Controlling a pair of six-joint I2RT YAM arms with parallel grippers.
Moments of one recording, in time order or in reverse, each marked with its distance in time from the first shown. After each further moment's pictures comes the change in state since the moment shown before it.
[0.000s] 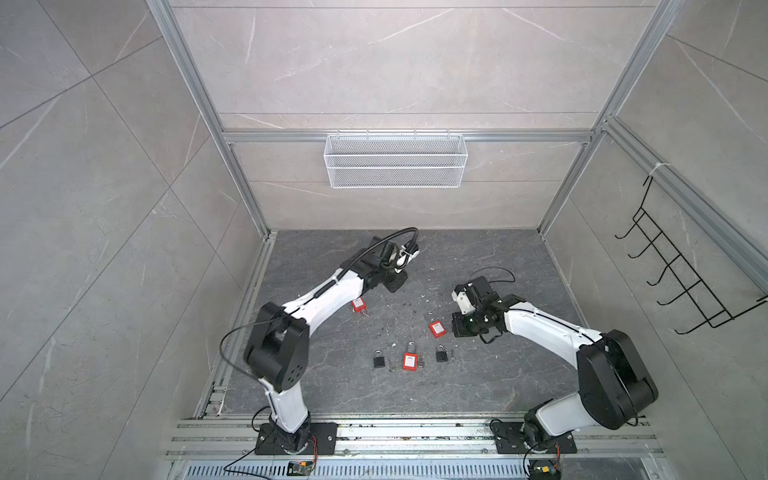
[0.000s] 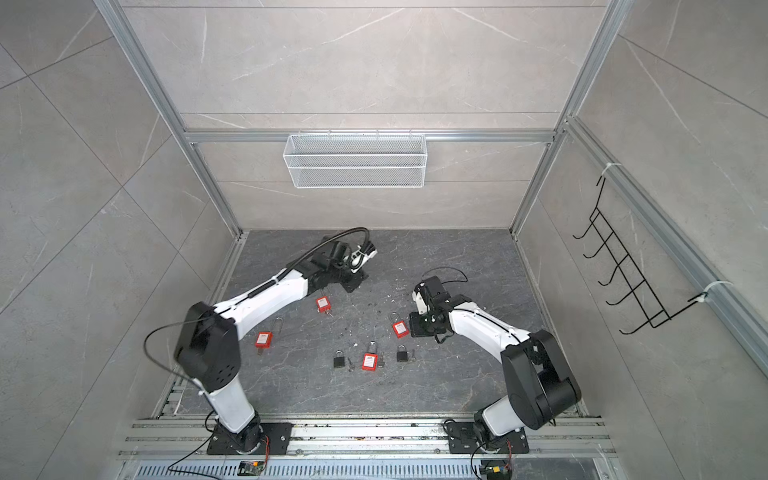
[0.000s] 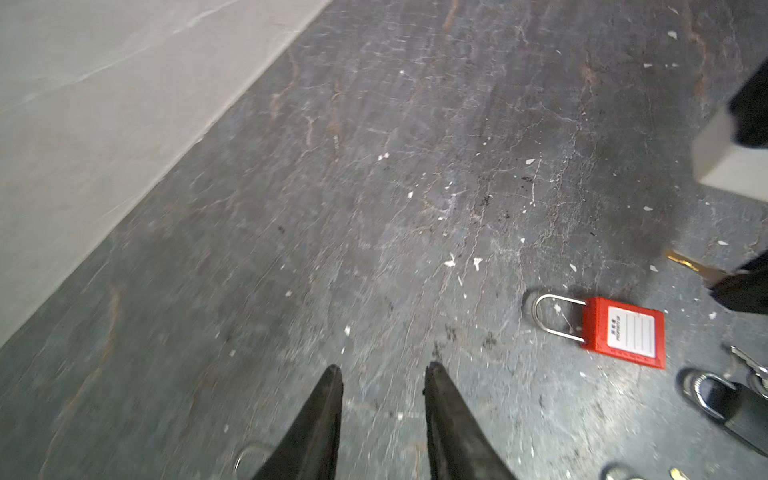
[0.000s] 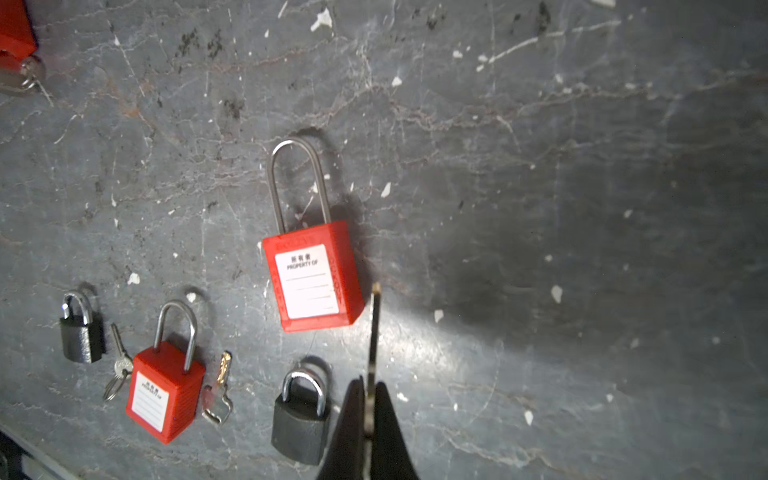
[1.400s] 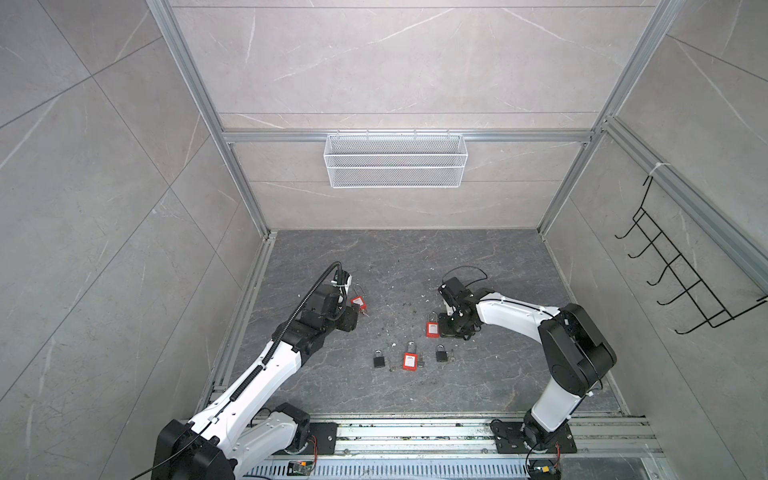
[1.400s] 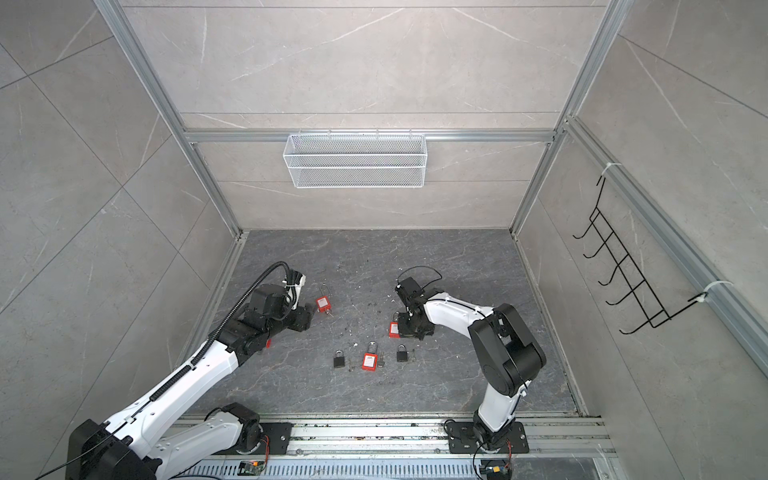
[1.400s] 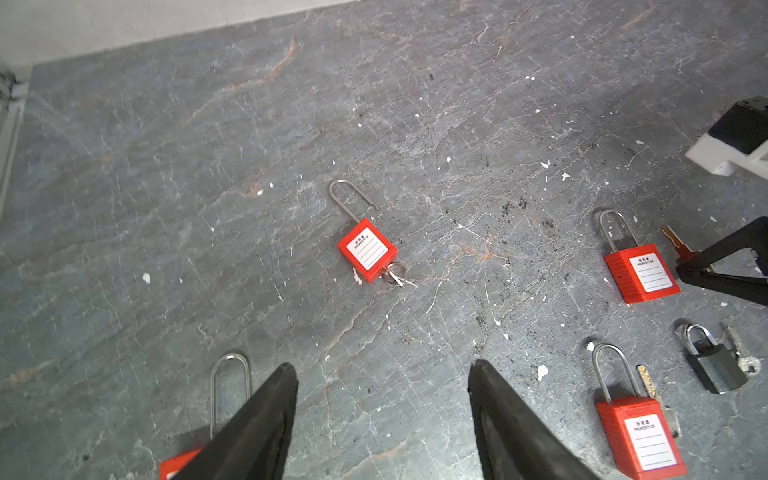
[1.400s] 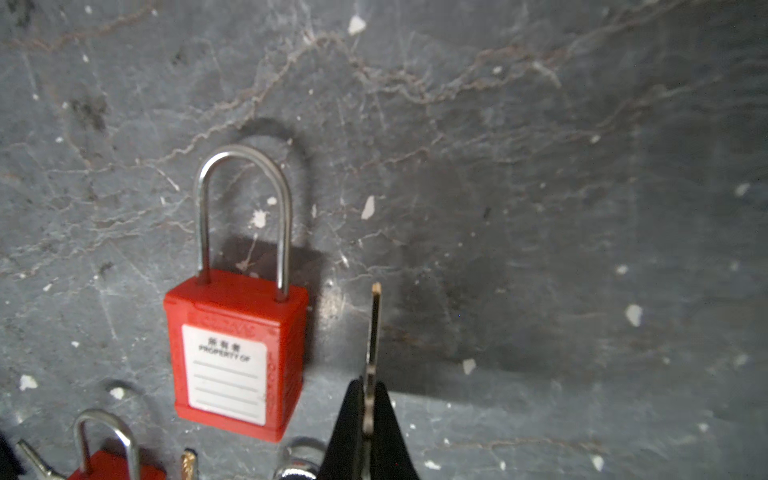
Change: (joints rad) left arm 0.119 -0.642 -0.566 -0.066 -0.209 -0.411; right arm 0.110 0.201 0.117 -0.065 0.150 0.226
